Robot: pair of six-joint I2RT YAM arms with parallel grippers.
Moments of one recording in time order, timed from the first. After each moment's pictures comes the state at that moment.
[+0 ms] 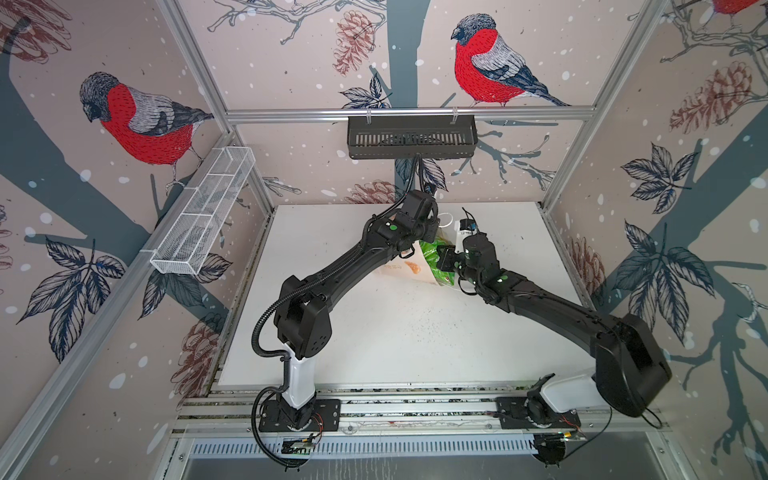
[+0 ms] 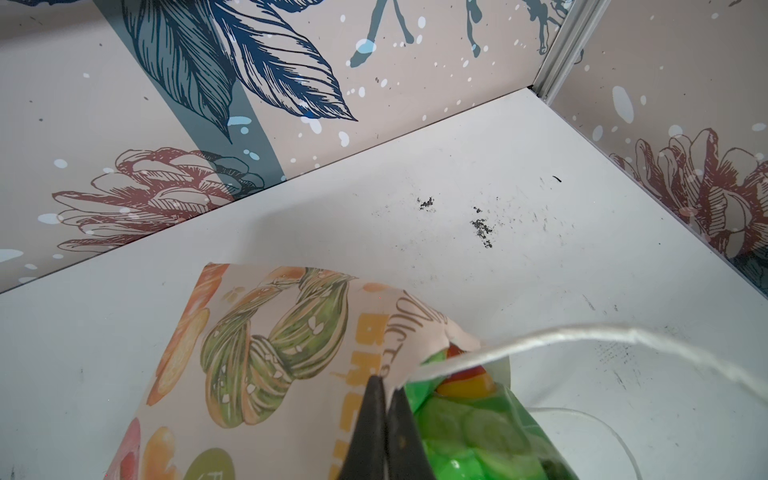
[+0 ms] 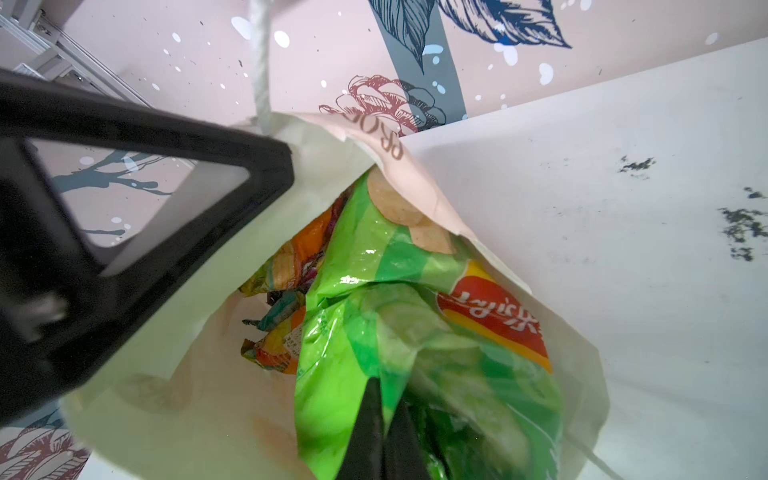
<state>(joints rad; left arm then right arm) -0.72 1.93 1.85 -0.50 -0.18 -0.15 0.62 1.40 0.92 0.08 0.07 0.55</state>
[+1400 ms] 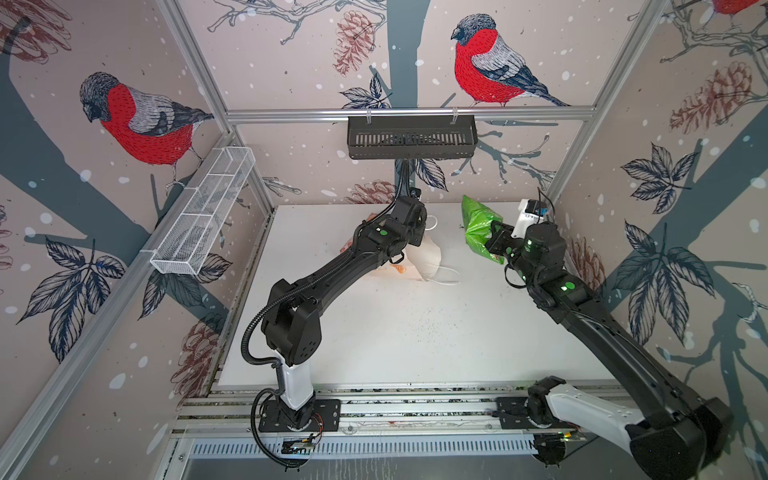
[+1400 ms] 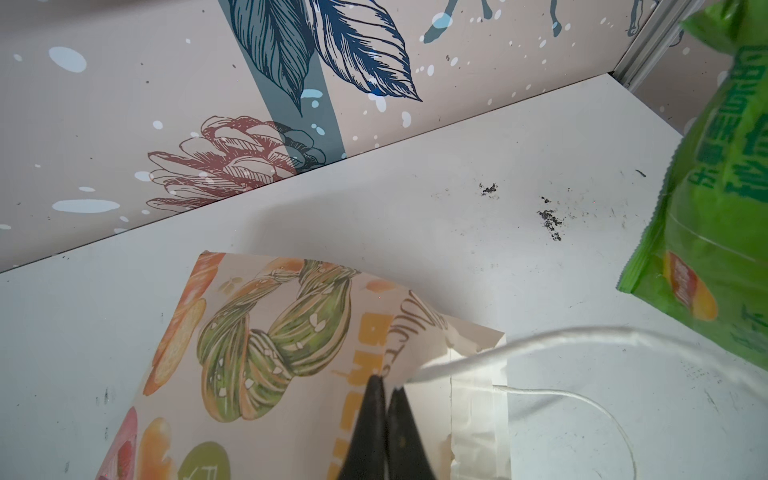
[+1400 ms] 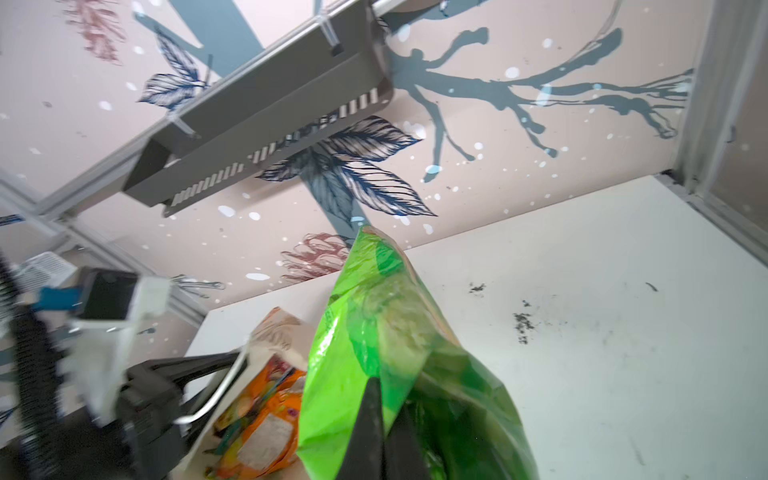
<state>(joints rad) -0.68 1.83 1.67 -0.47 -0.28 -0.16 0.37 1.09 1.00 -0.14 0.18 0.49</state>
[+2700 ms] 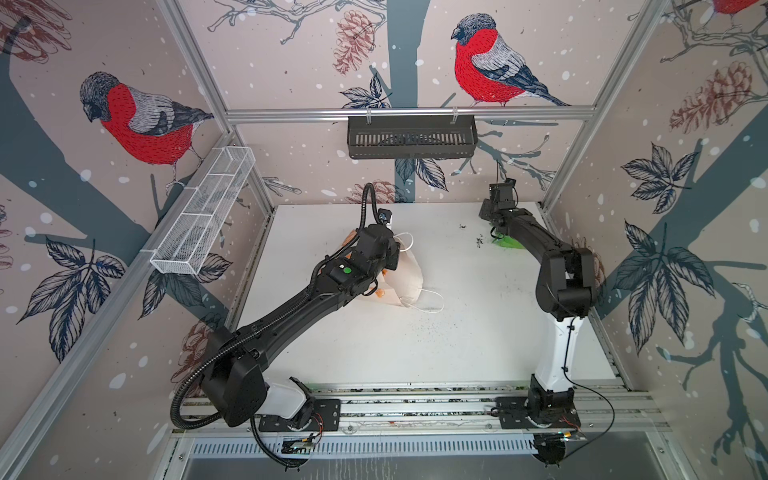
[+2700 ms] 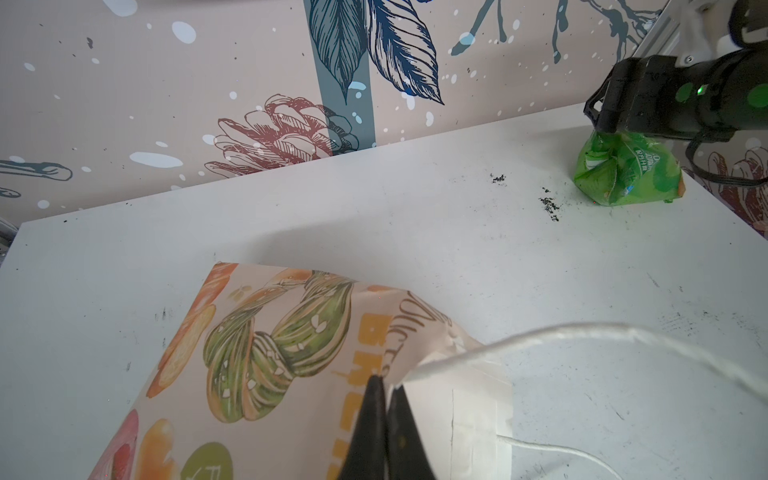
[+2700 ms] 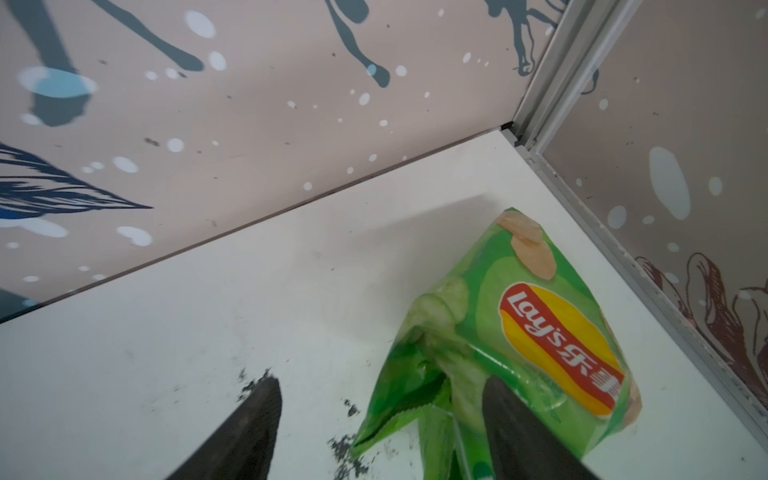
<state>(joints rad) -0.68 1.41 1.19 -0.30 -0.31 -0.21 0.17 2.07 1.72 -0.29 0.35 0.34</state>
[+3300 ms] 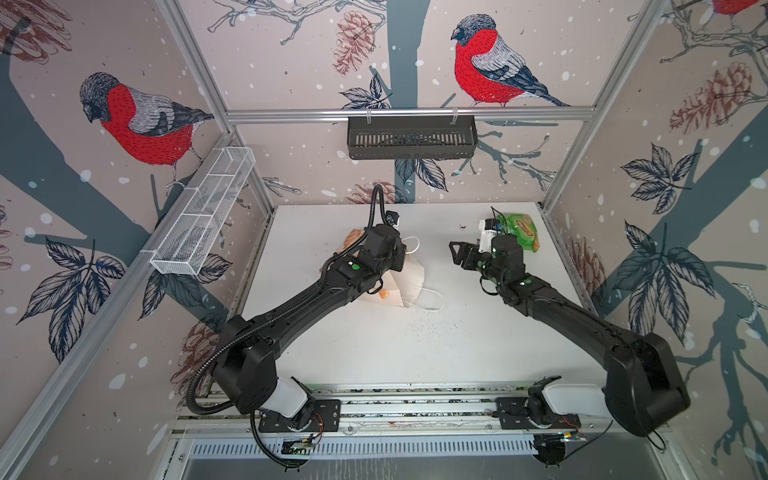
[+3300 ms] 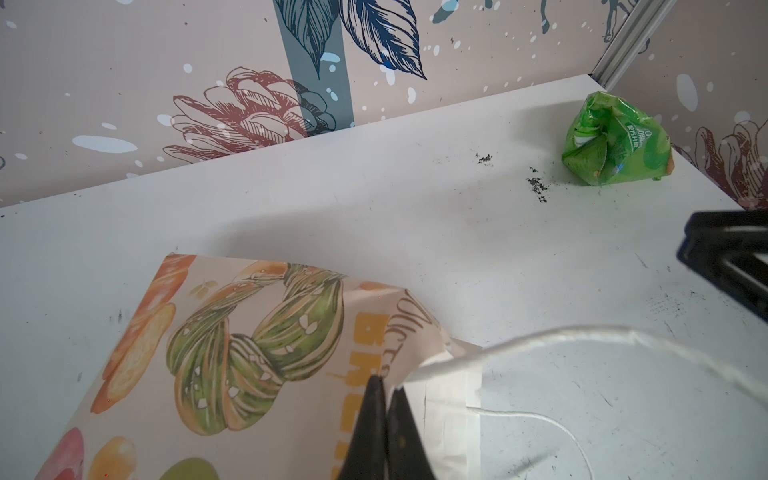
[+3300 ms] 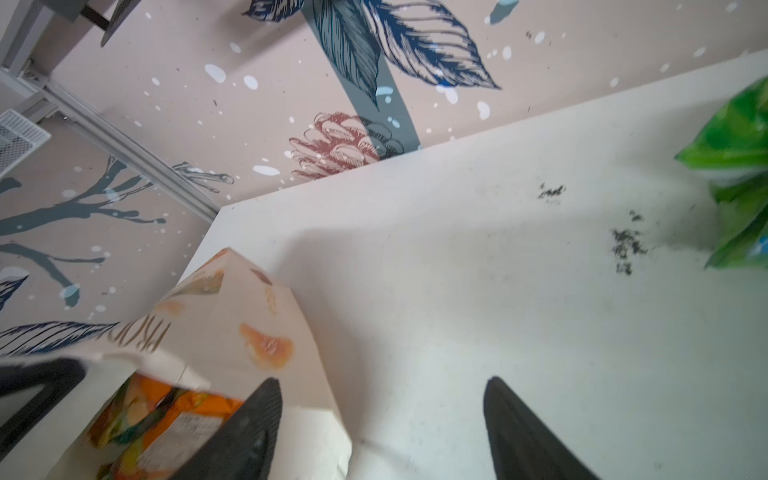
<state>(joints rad) -0.69 1.50 1.21 -0.29 -0.25 -0.21 0.46 1.27 0.73 0.20 -0.06 0.53</state>
